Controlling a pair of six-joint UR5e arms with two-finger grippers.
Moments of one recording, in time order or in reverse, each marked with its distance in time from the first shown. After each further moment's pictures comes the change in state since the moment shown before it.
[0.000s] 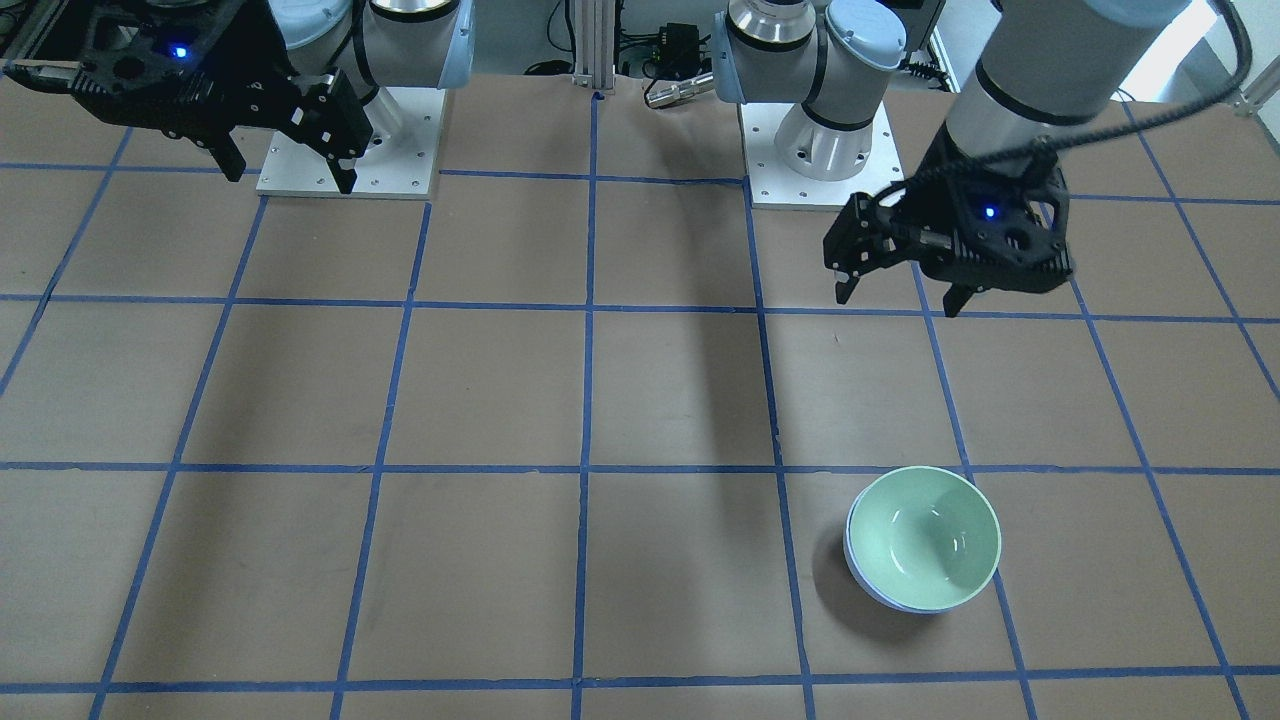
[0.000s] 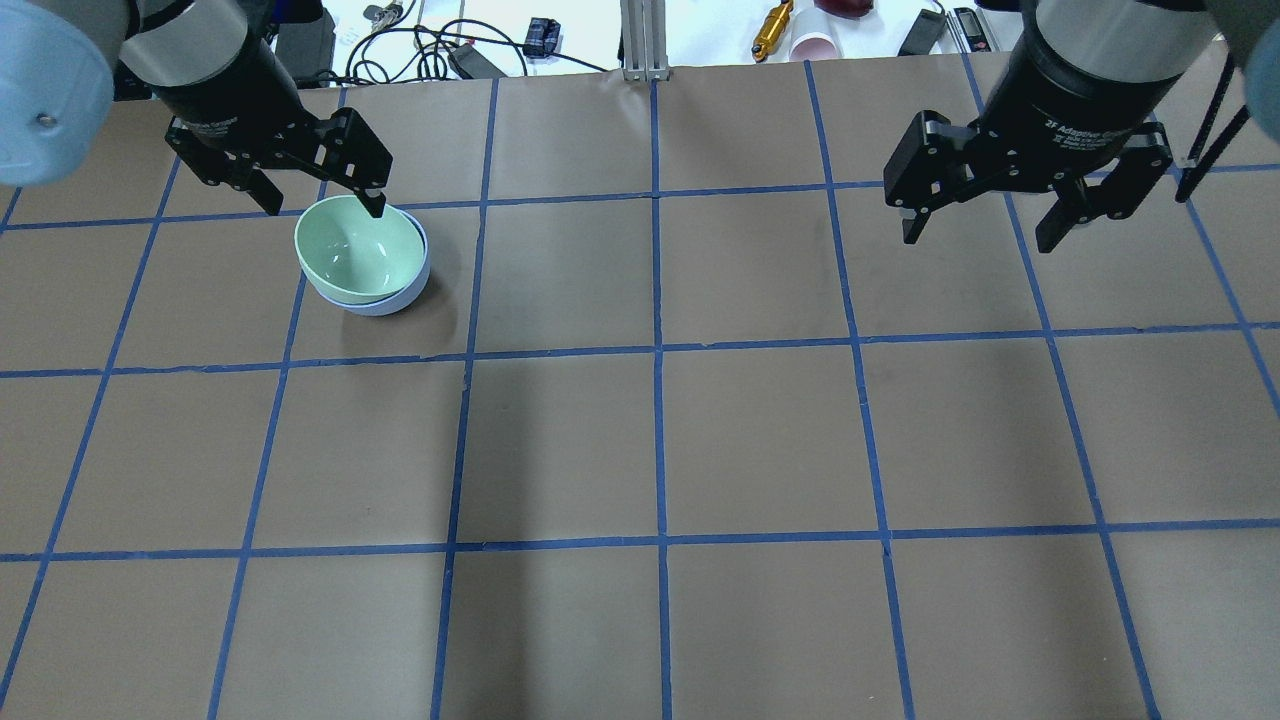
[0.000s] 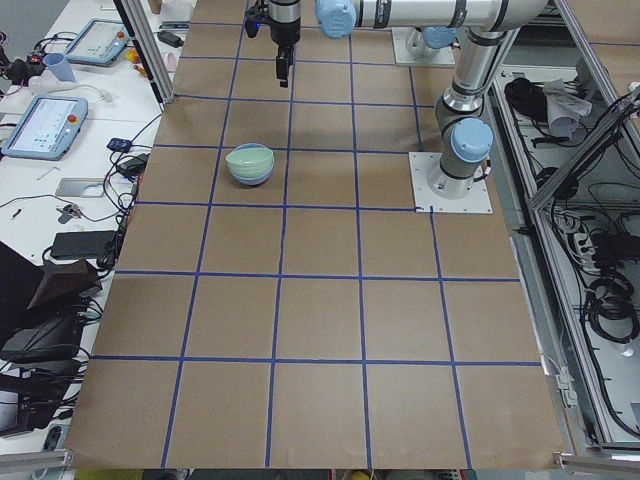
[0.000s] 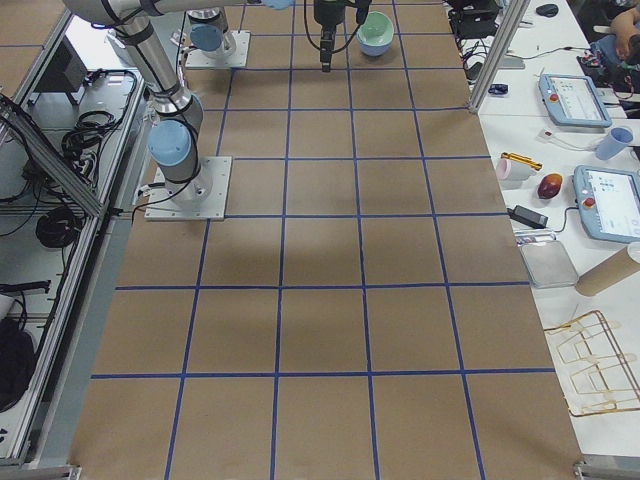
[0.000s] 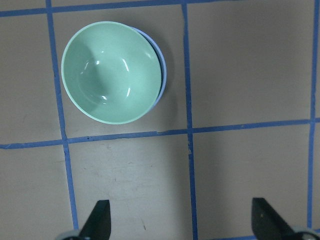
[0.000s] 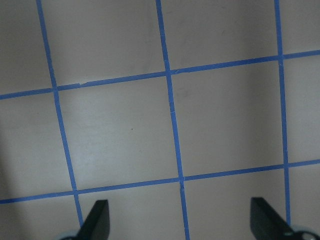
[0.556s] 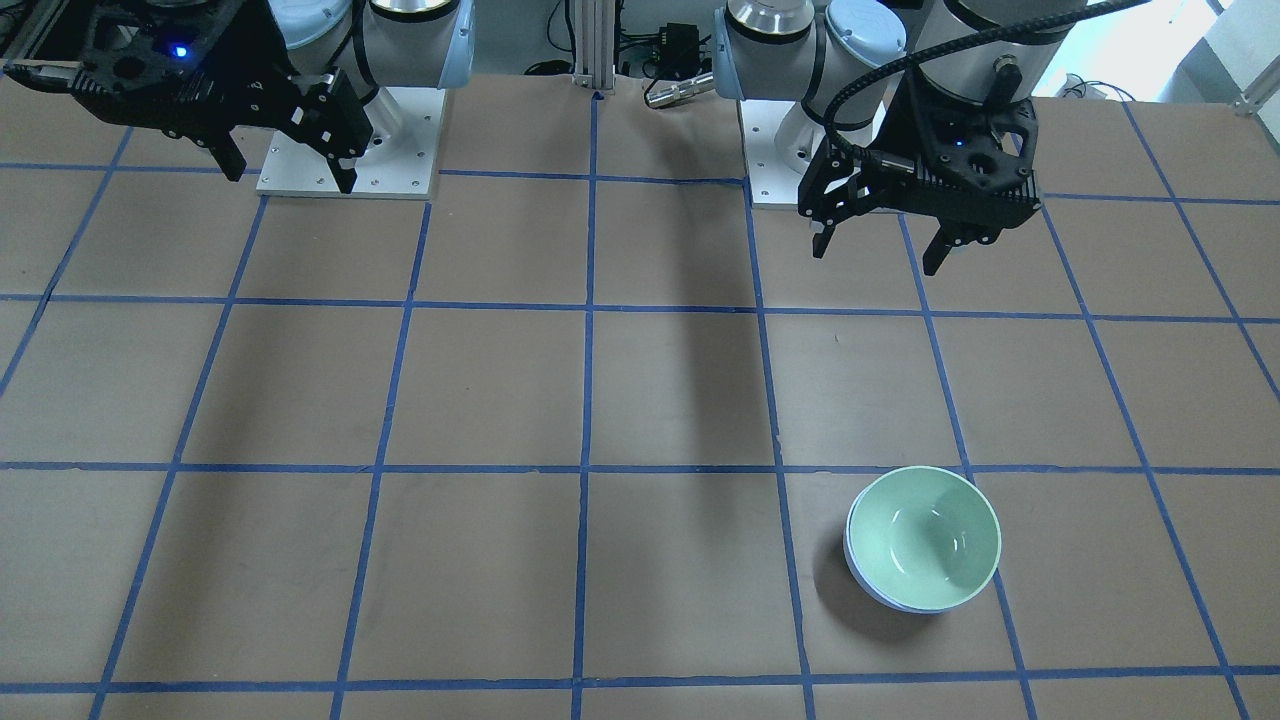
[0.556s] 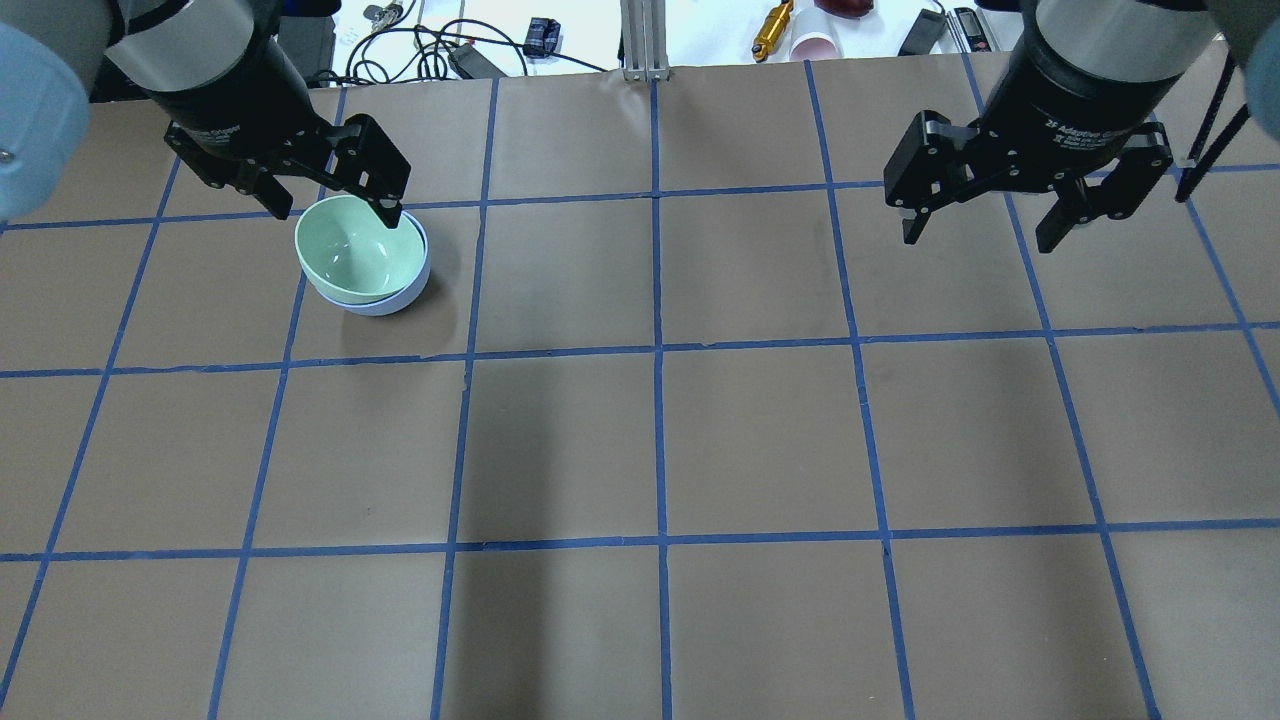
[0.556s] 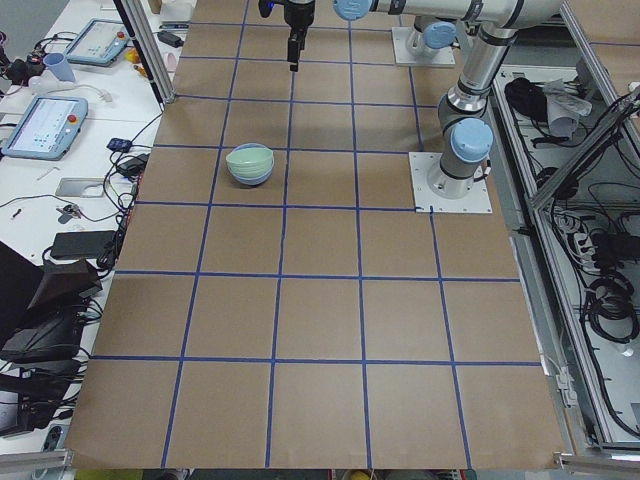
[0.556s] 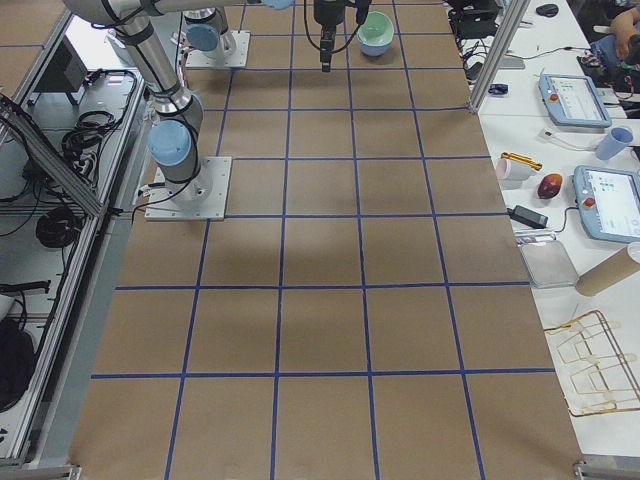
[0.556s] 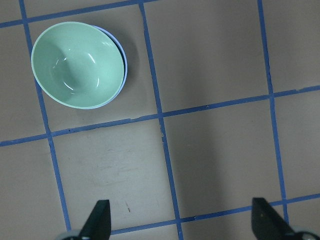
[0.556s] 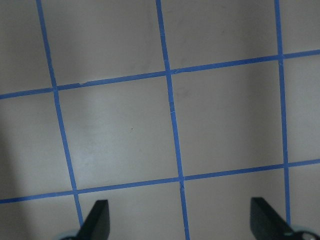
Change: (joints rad) left arm -0.028 0.046 -0.008 -0.020 0.006 0.001; right arm 0.000 0.000 0.000 0.001 0.000 0.000
